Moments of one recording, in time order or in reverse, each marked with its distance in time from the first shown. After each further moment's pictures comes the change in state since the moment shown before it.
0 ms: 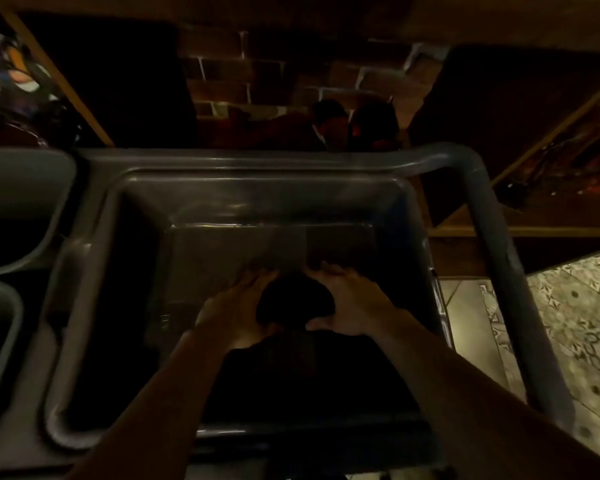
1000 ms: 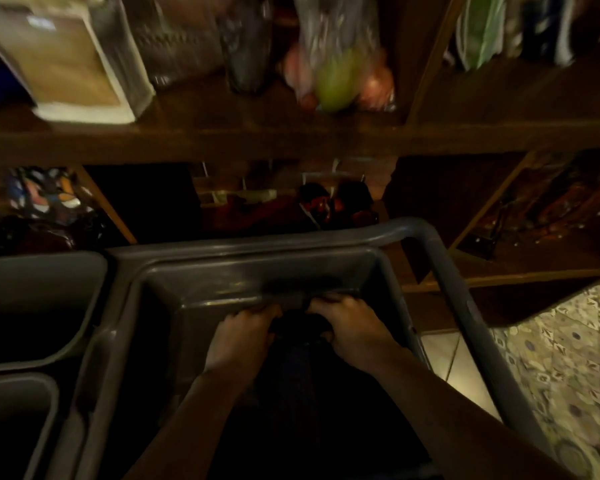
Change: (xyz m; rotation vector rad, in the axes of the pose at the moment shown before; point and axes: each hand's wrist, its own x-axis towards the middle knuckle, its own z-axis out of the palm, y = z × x) left_hand -0.020 0.048 -0.089 0.084 0.368 0.104; right_hand -0.037 -0.035 -0.077 0.014 0.354 -0.095
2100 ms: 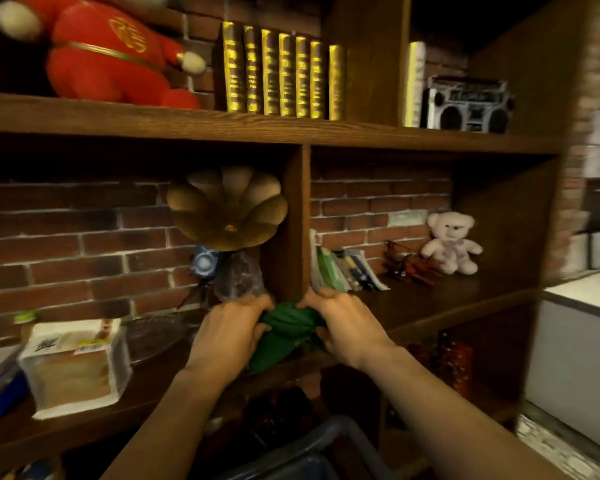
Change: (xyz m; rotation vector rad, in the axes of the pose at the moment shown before) left_hand 0.012 0.154 -0.347 0.108 0.638 0.570; right_hand -0.089 -0.100 -0.332 -0.362 0.715 -0.005
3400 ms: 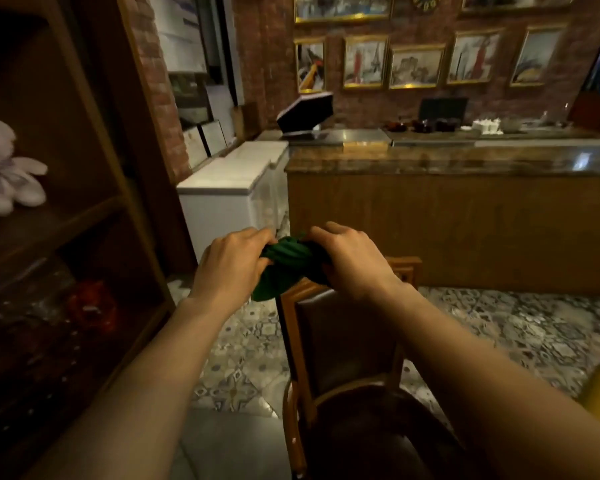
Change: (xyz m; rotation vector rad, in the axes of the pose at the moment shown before) left_hand 0.040 0.707 0.193 -0.679 -0.164 0.864; right_hand -0.568 0.340 -0.243 -0.412 0.084 0.991
